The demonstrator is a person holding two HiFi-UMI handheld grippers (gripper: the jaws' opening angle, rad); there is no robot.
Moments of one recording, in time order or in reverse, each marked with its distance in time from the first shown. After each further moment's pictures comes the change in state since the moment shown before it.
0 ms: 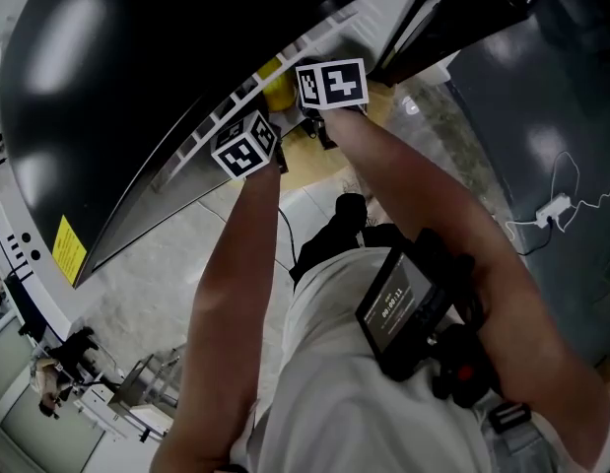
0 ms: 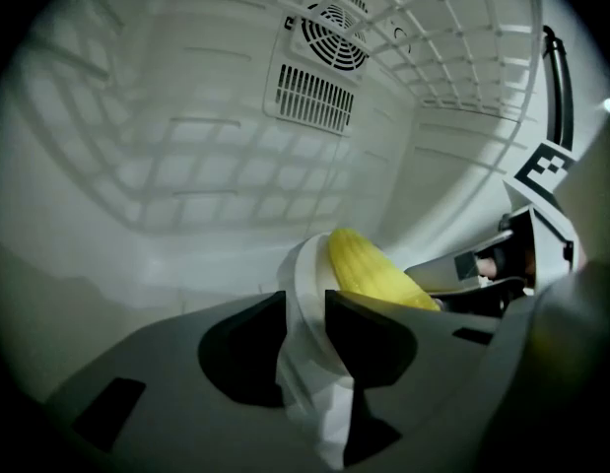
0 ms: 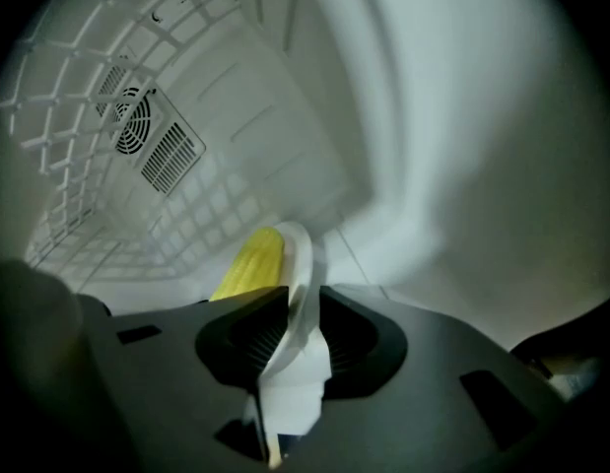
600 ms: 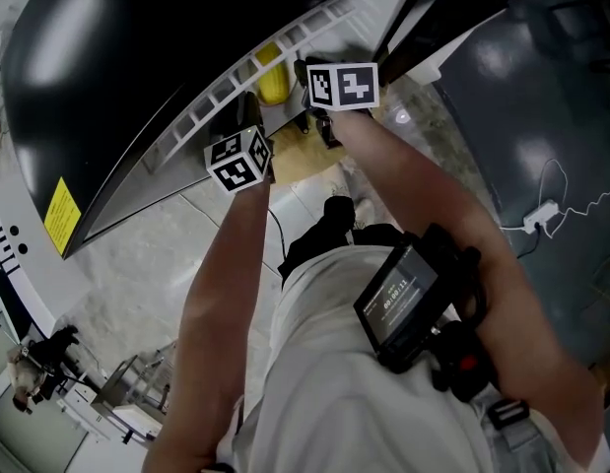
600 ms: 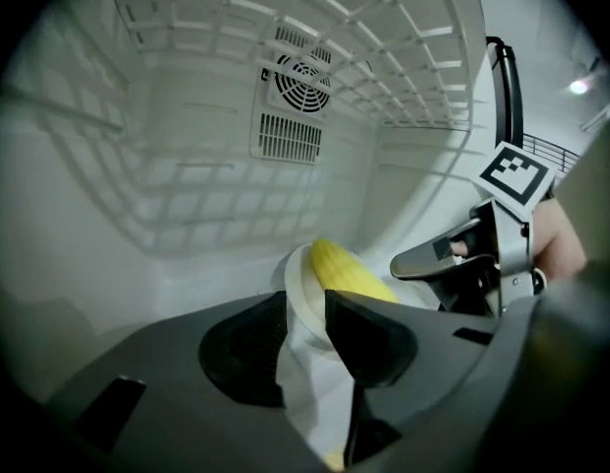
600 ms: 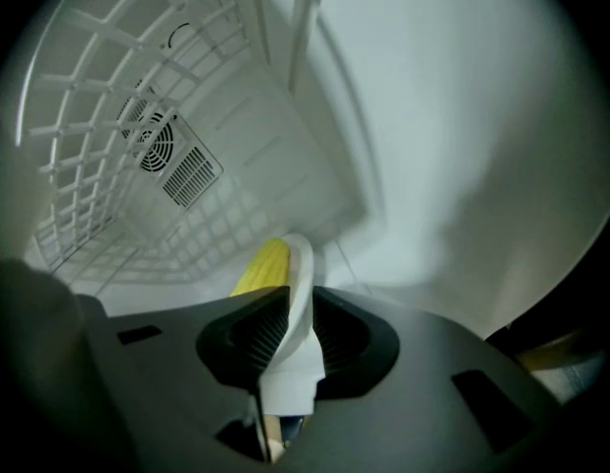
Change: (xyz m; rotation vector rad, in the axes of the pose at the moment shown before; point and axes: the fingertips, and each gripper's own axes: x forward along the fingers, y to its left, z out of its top) left arm -0.027 0.005 -0.002 0.102 -0.063 -0.054; right arm -0.008 0.000 0.003 -0.007 -0.050 0.027
